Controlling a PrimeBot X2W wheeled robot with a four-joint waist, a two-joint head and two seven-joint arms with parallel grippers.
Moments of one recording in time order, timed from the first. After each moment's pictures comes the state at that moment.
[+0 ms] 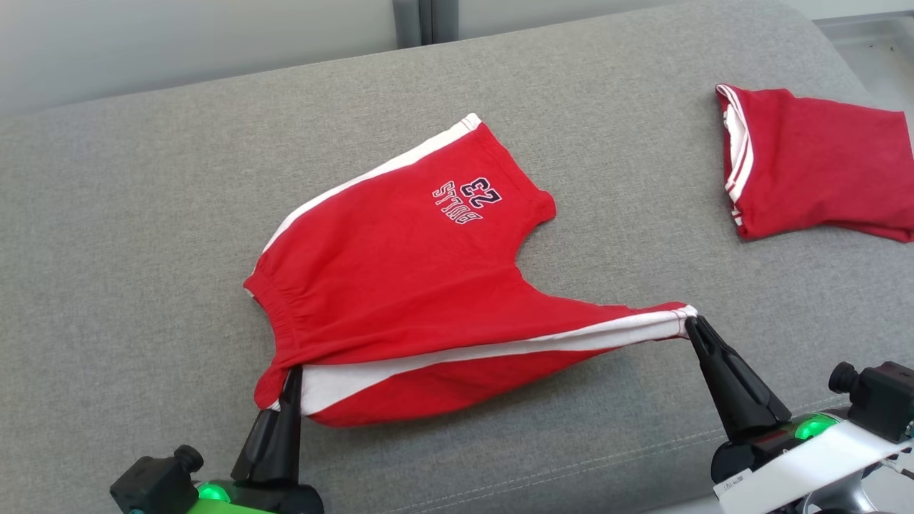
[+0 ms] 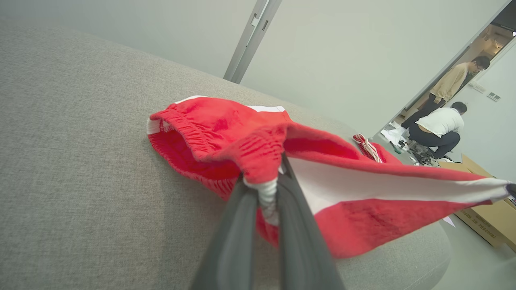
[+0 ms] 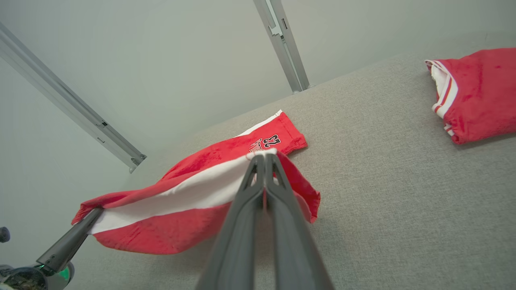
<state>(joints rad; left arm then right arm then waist) 0.12 0.25 -0.32 -0.10 -0.71 -0.04 -0.26 0.18 -0.16 0.11 -0.41 0.60 0.13 0.12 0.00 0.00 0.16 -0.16</state>
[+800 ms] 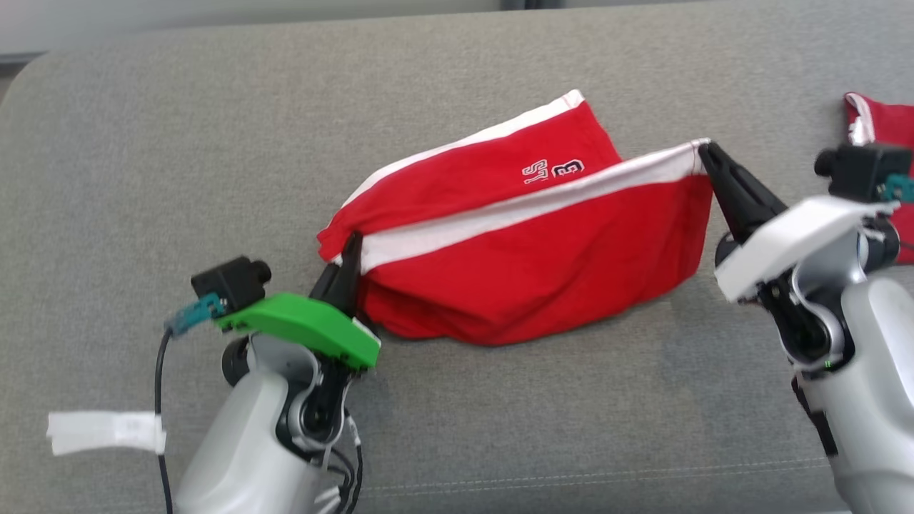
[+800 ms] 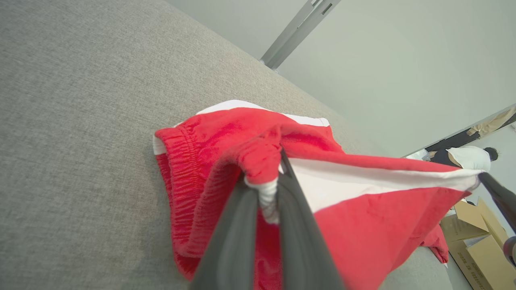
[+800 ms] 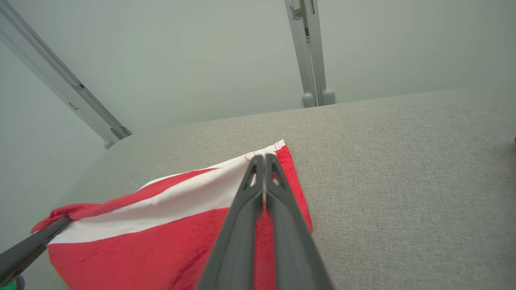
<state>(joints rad) -0.41 0.06 -0.37 0.39 -0.90 -0.01 -0.05 -0.44 -0.26 0.13 0.13 0.60 0.13 0.20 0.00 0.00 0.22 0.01</state>
